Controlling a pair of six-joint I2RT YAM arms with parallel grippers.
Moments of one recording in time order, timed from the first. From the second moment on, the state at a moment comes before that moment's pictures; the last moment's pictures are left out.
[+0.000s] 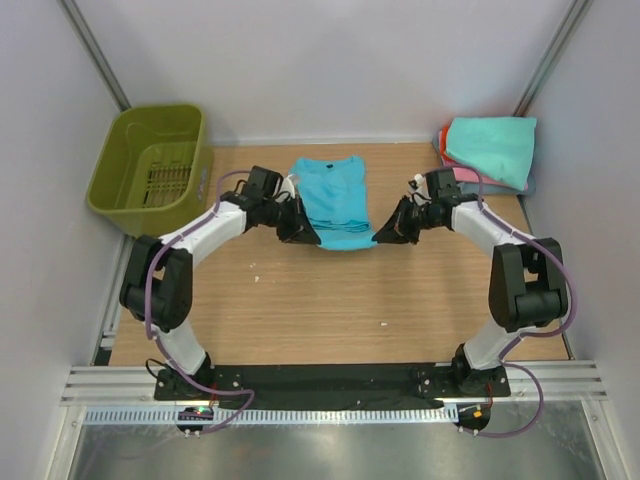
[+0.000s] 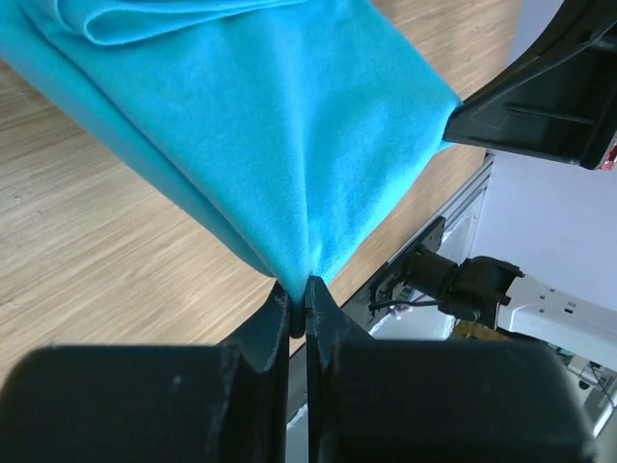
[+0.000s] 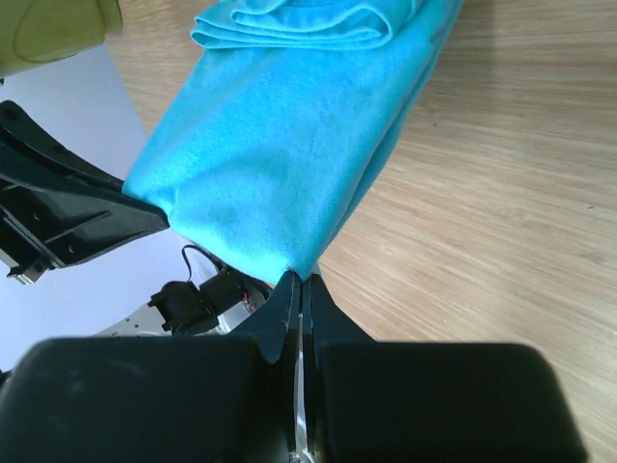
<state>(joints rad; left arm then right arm) -0.42 1.75 1.24 -0.42 0.65 -0.65 0.15 1.66 1.10 -0.47 -0.73 0.65</state>
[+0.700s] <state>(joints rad) -0.43 1.66 1.30 -0.49 0.61 -0.55 0.15 1.64 1.33 -0.58 -0.74 0.58</state>
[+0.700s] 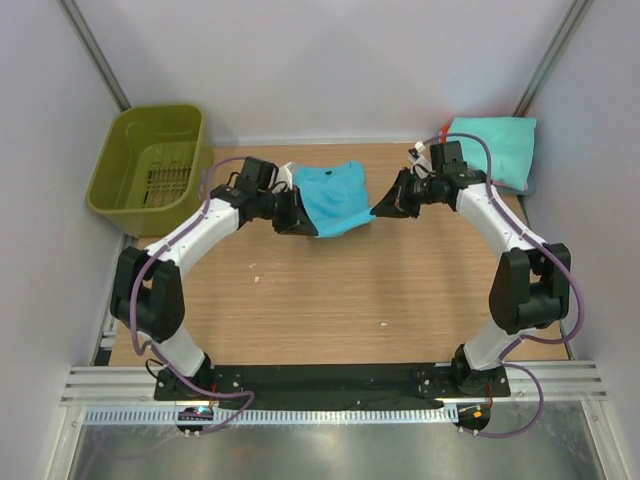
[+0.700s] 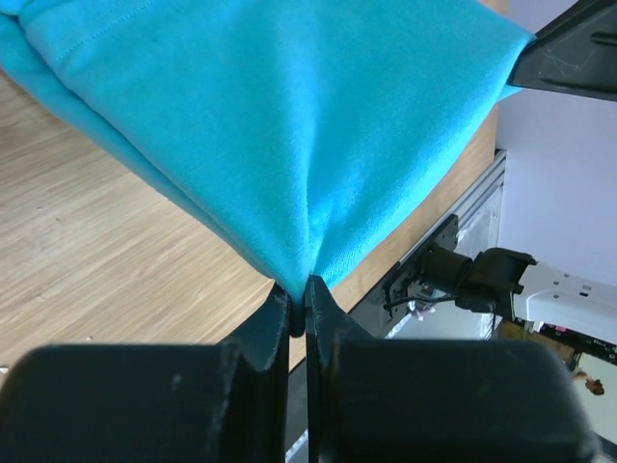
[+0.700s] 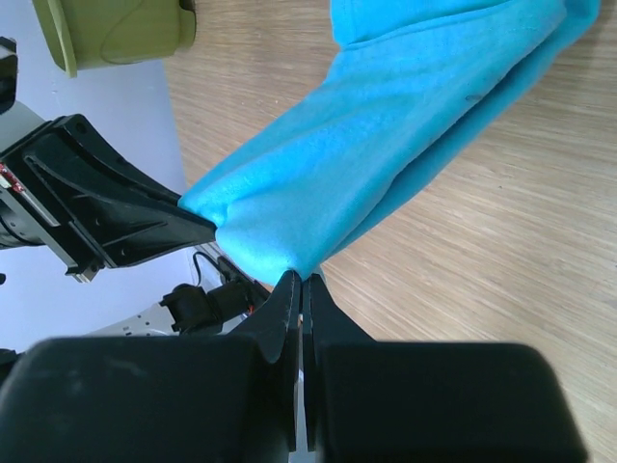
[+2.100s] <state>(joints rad) -0.27 2.26 1.92 -0.56 0.38 -0.36 0.04 2.62 2.22 -0.41 -0.76 0.55</state>
